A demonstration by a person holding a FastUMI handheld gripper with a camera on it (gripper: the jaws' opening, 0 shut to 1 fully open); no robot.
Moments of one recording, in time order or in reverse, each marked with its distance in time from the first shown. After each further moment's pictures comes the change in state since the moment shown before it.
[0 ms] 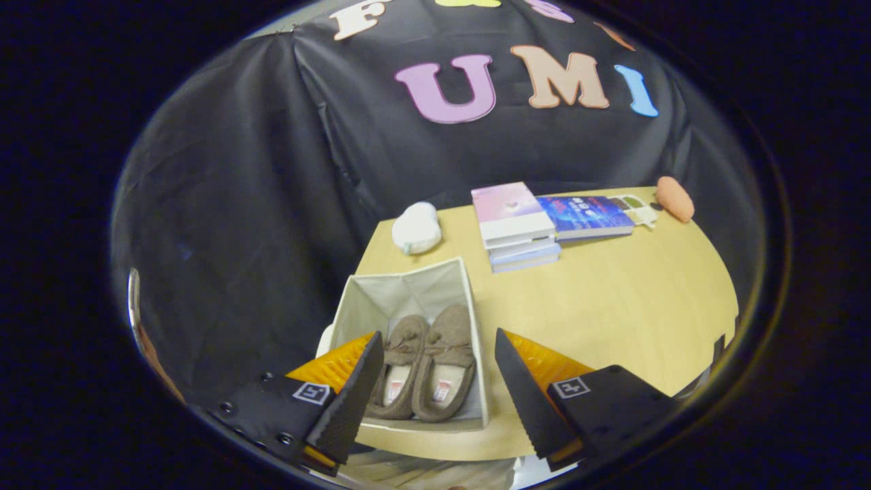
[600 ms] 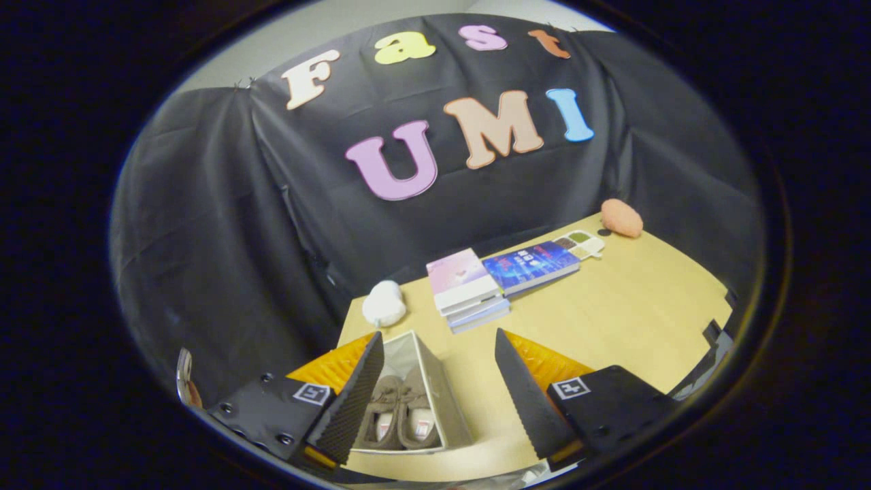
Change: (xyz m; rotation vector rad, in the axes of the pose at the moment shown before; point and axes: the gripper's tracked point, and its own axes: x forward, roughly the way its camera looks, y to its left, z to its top) arm -0.064 -0.066 0.083 0.173 -0.282 -0.119
